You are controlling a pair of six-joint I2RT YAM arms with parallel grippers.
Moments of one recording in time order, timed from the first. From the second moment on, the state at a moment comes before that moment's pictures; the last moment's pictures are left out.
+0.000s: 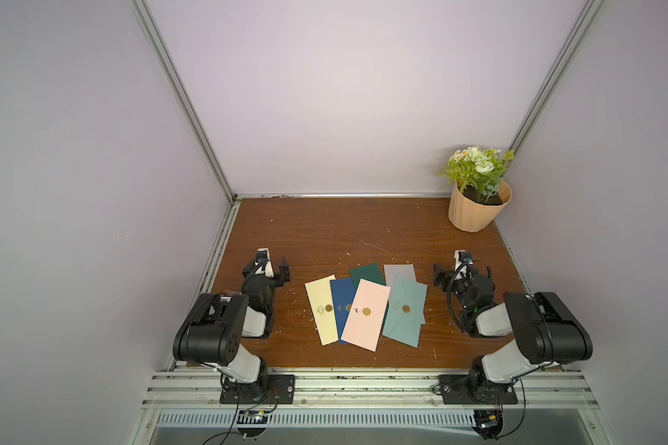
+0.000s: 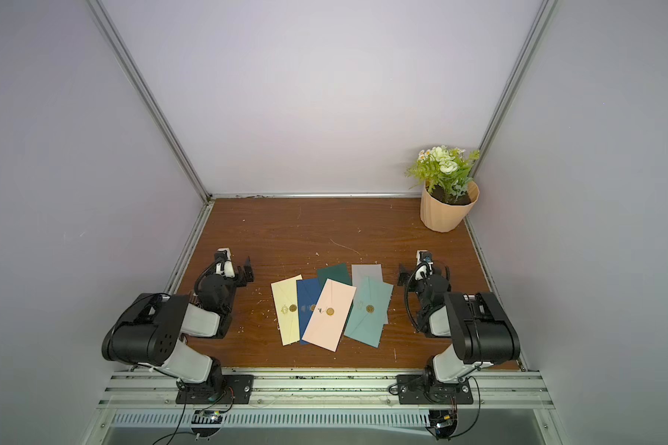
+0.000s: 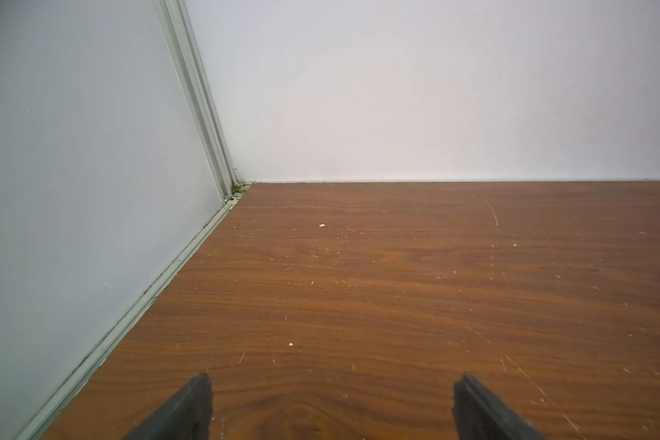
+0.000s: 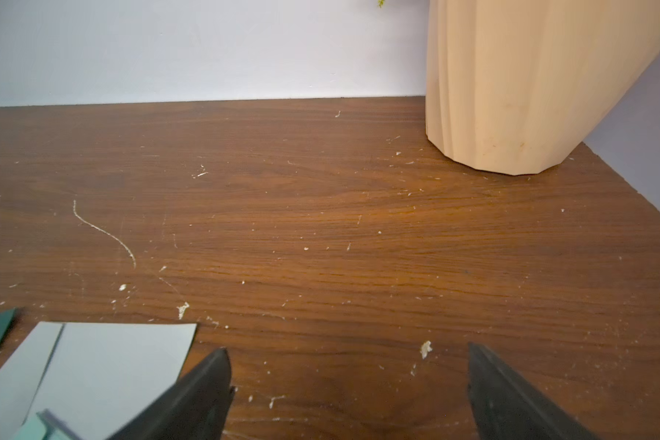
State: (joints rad) left arm -0.03 1.56 0.18 1.23 -0.17 0.04; right arm 0.03 1.57 0.20 1.15 -0.02 -0.02
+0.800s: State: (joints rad) left arm -0.03 1.56 0.18 1.23 -0.17 0.04; right arm 0.01 1.57 0.20 1.15 -0.03 -0.02
